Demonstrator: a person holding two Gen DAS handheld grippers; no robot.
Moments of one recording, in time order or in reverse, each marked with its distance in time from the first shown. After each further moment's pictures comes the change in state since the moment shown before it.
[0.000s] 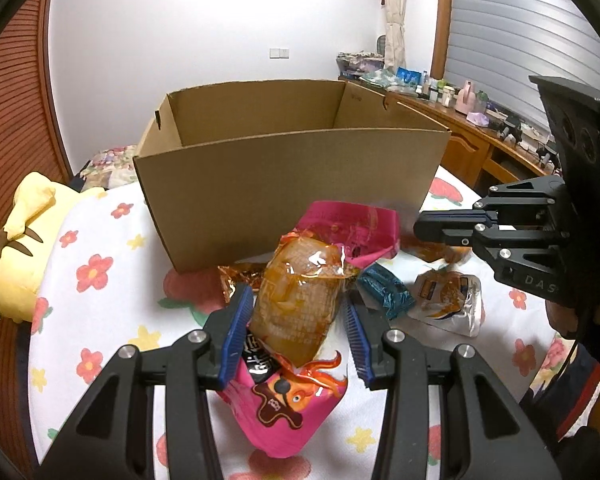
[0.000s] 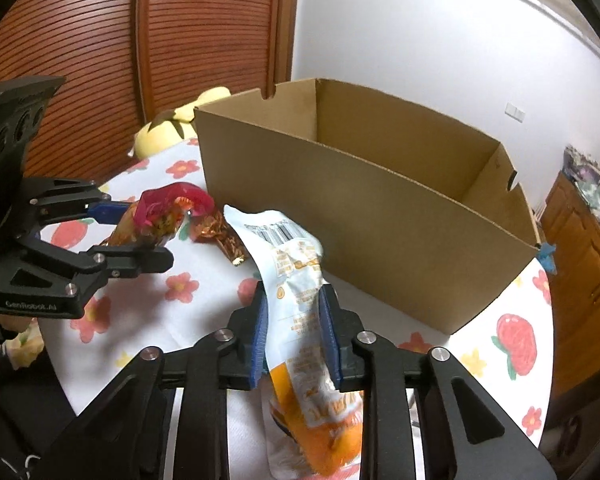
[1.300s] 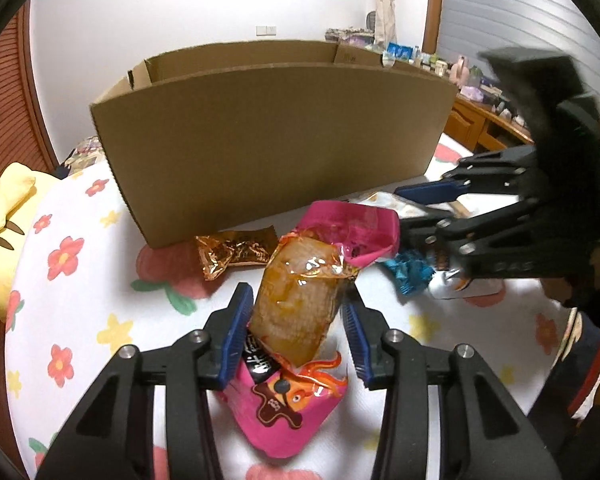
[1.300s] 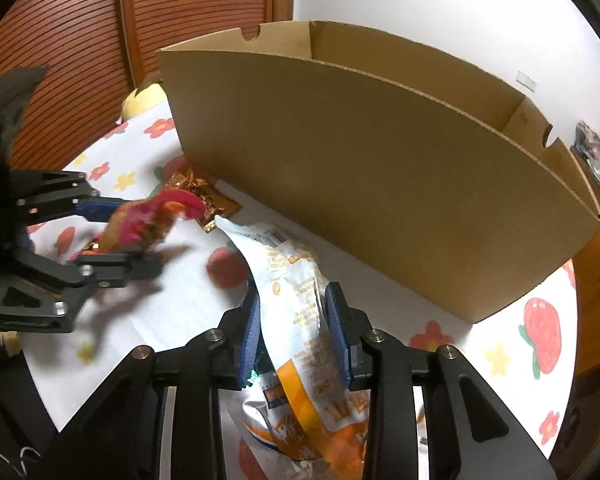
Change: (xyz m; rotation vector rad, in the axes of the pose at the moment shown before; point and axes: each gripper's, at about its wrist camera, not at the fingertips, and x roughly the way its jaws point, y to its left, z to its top) left arm 0.030 -0.004 -0.012 0.025 0.080 -0.035; right arm 0.056 -0.021 -0.006 0.024 0.162 0.022
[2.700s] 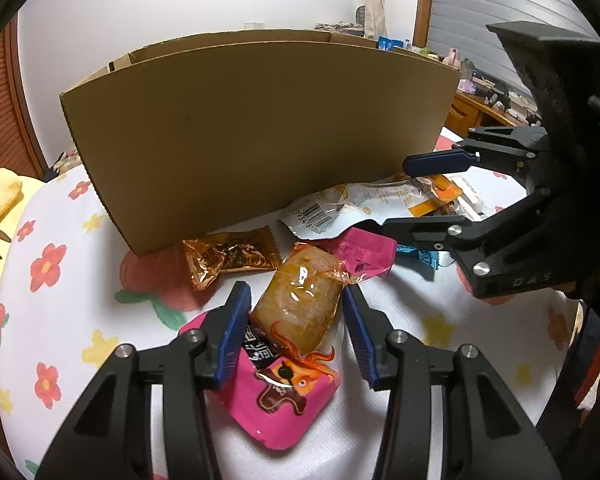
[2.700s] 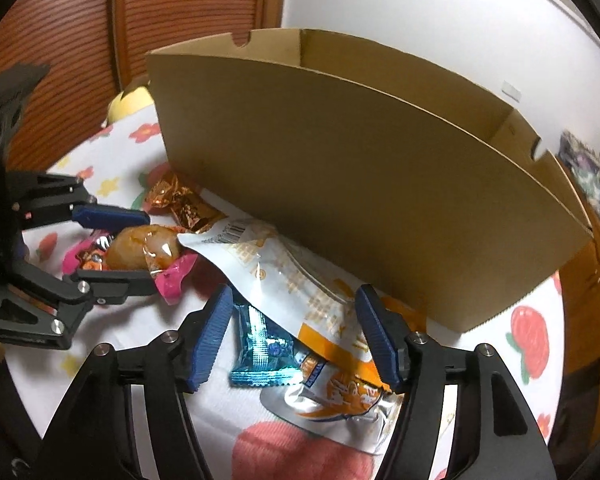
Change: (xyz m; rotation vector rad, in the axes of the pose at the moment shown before) left arm 0.020 0.003 0.001 0.029 0.020 -0.029; right arm 0.006 0.006 -0.002 -0.047 -0.030 -0.099
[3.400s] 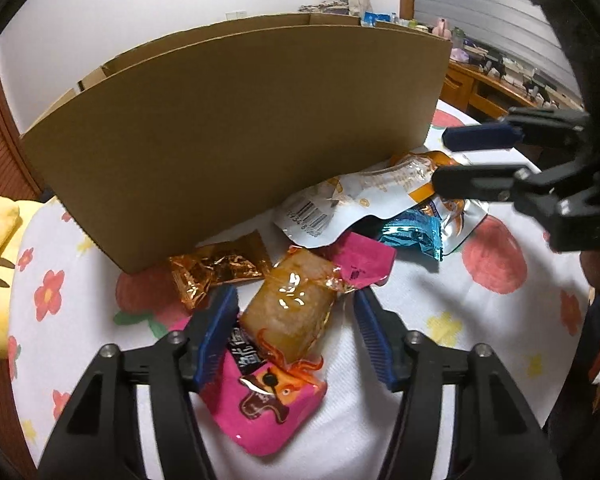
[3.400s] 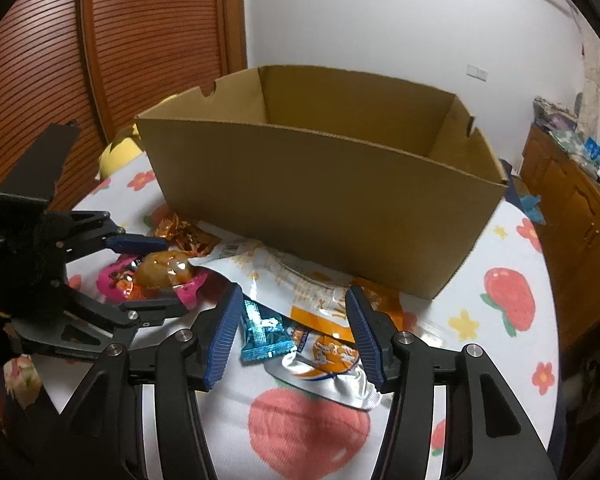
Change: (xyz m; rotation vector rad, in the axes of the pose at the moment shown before) left arm 0.009 -0.010 0.010 0.095 0.069 0.035; right arm -0.040 -0.019 -0.014 0.207 -0.077 0.021
